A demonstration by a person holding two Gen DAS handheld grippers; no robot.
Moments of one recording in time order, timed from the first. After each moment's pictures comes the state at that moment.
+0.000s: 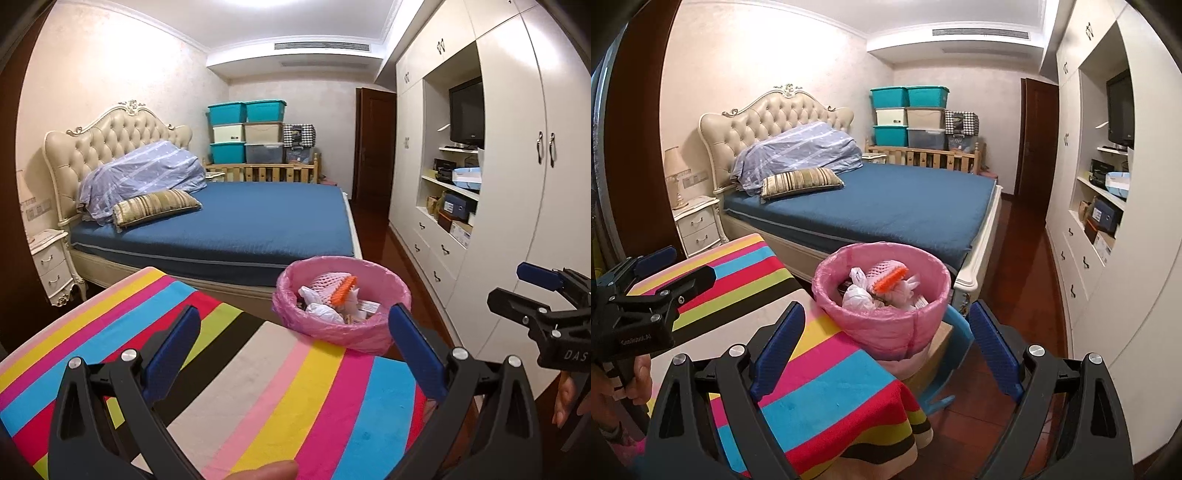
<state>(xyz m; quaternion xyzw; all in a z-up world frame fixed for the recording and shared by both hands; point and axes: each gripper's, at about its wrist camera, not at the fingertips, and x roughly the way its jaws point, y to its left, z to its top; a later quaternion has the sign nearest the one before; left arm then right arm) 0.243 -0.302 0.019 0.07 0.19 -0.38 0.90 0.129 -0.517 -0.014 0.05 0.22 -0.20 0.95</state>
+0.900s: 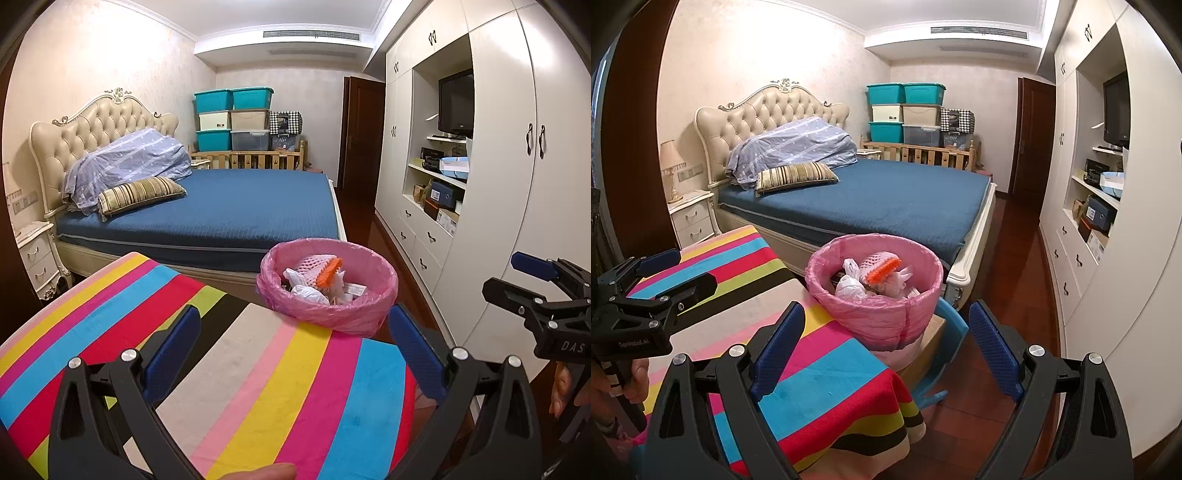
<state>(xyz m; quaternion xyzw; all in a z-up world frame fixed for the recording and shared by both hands) 0.247 -0.303 0.002 0.08 0.22 -0.40 0.88 0.131 -0.515 -0.021 0.05 0.24 -0.20 0.95</state>
